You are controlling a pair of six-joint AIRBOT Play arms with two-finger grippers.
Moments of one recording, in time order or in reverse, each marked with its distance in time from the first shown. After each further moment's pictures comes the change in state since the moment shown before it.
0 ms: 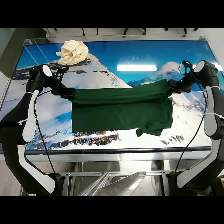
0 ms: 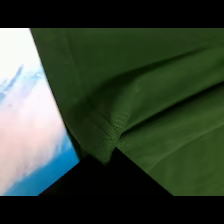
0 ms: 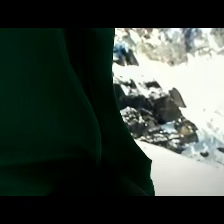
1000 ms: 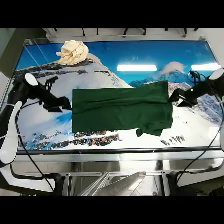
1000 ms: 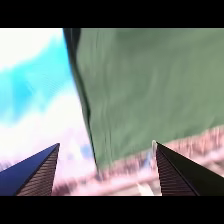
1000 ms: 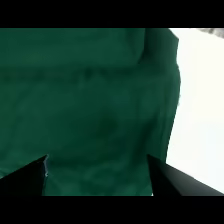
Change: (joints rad) left arm 0.105 0.327 -0.430 -0.082 -0.063 -0.064; right arm -0.109 0.282 -0.356 0.195 0.152 -0.125
